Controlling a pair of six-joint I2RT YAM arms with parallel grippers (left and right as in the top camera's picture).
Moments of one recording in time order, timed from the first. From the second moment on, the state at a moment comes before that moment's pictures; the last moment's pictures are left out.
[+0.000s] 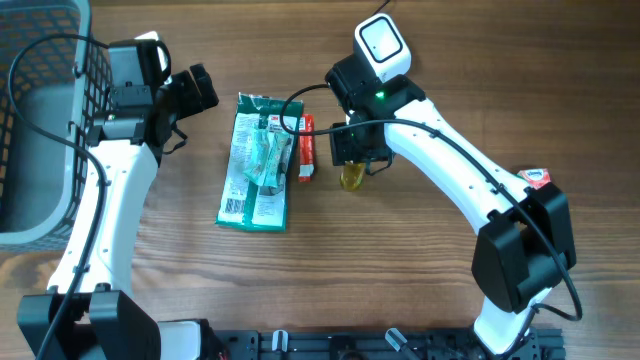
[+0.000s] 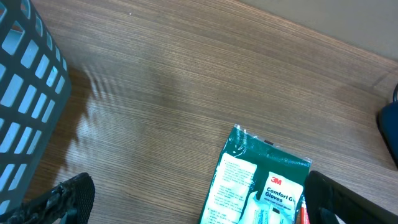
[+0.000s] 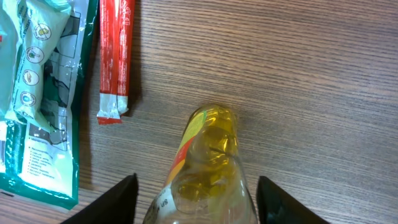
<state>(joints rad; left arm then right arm) 0.03 1.52 1.26 -0.55 -0.03 -0.29 0.57 1.92 1.61 -1.06 -0.03 0.42</state>
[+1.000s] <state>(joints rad) 0.03 1.52 1.26 -0.55 -0.03 -0.29 0.64 1.88 1.61 -1.05 -0.02 0.44</state>
